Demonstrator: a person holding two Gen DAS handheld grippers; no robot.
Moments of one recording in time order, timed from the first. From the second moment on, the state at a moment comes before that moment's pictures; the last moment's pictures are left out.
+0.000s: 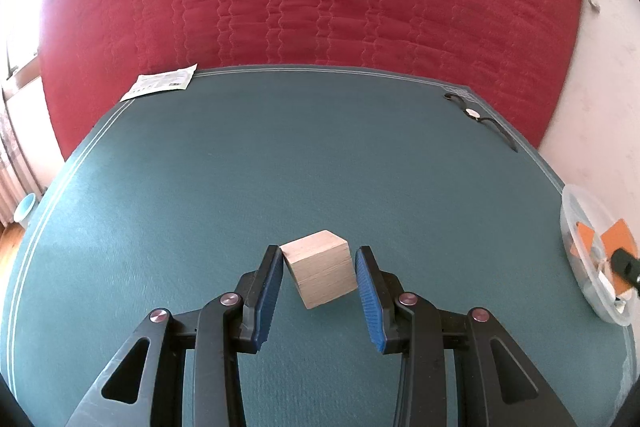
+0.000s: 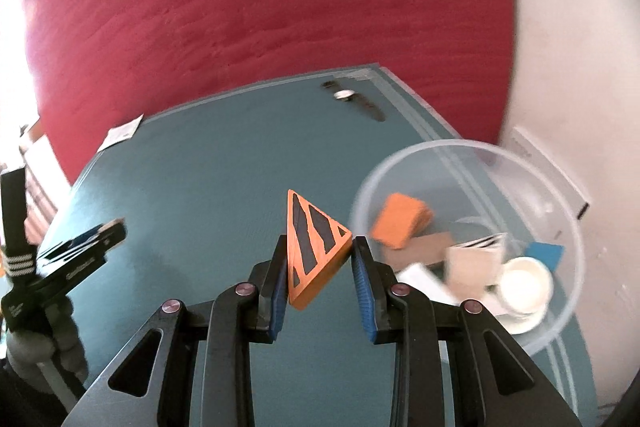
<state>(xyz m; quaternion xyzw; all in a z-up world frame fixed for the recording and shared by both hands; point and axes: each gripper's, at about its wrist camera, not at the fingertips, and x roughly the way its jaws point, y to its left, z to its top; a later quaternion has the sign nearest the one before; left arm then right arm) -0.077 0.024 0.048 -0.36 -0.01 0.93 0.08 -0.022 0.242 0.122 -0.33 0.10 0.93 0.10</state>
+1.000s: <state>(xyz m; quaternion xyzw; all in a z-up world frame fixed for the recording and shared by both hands) -0.050 0.096 0.053 -0.39 0.01 0.91 0.14 0.015 0.364 0.096 -0.33 0.13 0.92 0.19</state>
